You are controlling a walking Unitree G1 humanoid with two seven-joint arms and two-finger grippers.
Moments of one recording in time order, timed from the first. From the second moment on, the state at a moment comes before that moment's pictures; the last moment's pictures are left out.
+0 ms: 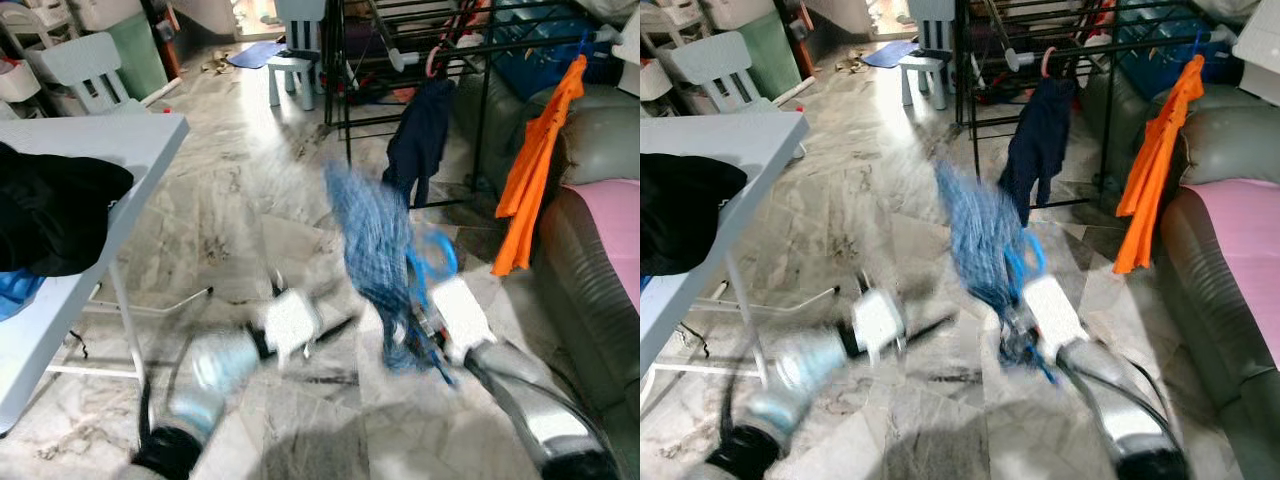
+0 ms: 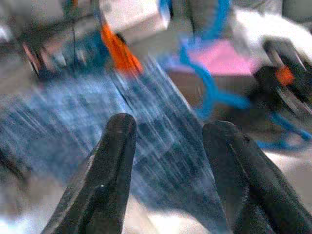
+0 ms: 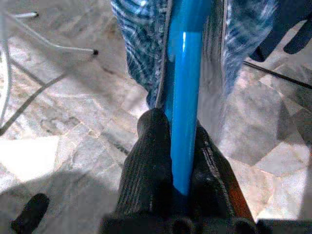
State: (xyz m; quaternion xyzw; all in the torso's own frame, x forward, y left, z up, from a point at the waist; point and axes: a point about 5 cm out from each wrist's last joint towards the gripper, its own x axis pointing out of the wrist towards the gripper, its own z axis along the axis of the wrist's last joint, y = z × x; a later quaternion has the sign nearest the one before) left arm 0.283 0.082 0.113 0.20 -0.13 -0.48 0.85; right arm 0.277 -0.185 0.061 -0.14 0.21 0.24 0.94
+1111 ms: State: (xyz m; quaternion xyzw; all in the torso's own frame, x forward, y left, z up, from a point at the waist) left arm 0.285 0.098 0.102 0.34 0.00 -0.59 0.73; right arm 0.242 -0.225 0.093 -0.39 0.17 0.48 0.76
